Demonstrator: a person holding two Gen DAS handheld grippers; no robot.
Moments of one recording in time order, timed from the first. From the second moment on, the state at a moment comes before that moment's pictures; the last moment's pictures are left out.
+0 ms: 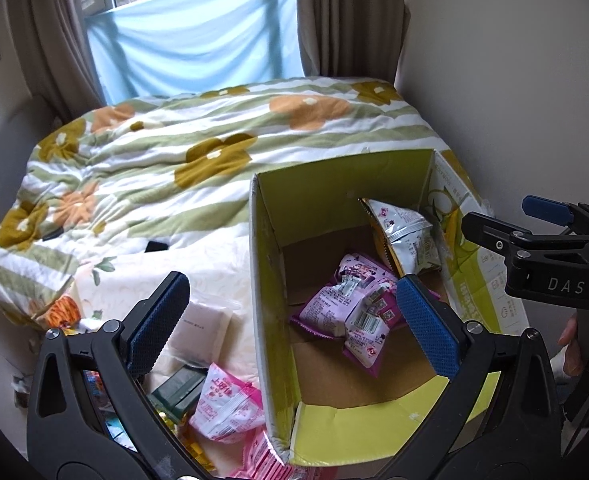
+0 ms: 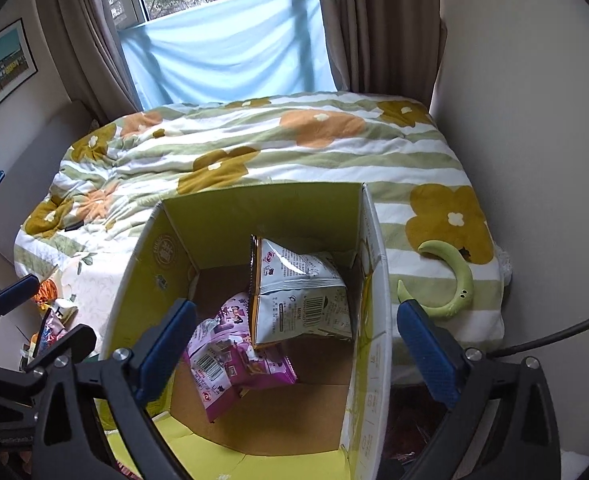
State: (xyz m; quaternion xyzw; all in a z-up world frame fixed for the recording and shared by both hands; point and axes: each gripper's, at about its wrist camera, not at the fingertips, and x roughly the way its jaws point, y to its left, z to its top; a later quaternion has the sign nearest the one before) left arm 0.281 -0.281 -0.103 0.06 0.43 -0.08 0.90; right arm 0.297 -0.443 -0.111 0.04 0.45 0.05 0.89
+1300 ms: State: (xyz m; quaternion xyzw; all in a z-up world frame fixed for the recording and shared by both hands) left arm 0.066 -0.051 -0.038 -0.01 0.33 -0.03 0.95; right arm 0.067 -0.331 -0.052 0.09 0.34 0.01 0.93
